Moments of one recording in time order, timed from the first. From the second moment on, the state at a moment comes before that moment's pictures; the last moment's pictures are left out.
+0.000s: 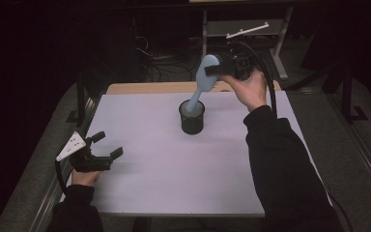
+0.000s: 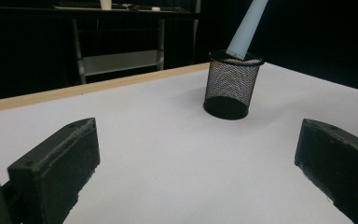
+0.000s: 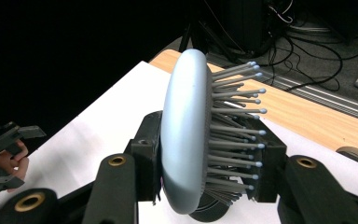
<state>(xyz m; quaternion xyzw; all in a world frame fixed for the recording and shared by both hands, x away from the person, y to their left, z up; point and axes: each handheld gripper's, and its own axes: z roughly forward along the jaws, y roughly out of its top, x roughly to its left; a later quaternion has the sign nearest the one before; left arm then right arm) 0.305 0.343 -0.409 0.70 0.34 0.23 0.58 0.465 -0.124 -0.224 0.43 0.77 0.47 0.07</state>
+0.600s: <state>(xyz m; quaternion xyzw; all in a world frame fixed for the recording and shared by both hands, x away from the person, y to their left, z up) 0.305 0.343 -0.410 0.70 0.35 0.23 0.58 0.476 -0.127 -0.260 0.45 0.76 0.46 0.05</state>
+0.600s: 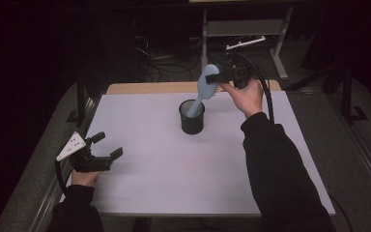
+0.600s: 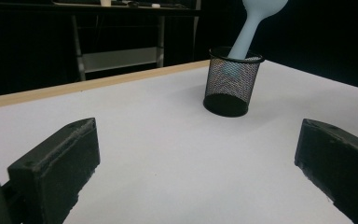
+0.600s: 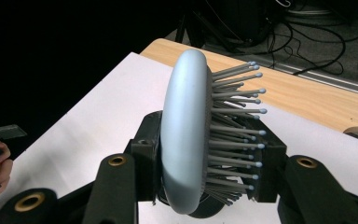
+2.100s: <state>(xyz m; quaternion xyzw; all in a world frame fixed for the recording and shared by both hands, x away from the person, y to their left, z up) 0.306 0.343 -0.412 0.70 0.35 0.23 0.57 0.489 -0.125 -0.308 0.48 0.75 0.46 0.01</state>
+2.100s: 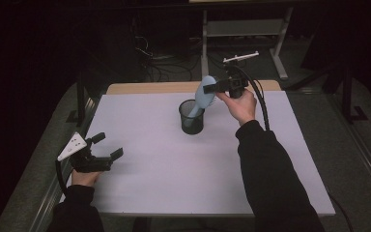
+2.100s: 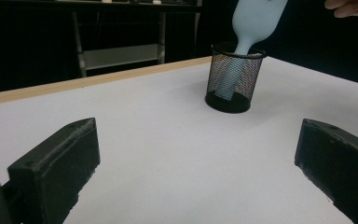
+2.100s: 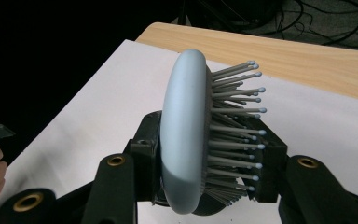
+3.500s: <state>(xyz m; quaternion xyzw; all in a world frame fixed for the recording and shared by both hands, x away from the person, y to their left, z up) 0.308 0.342 -0.414 0.71 0.36 0.22 0.56 0.485 -0.169 -0.315 0.49 0.73 0.47 0.01</state>
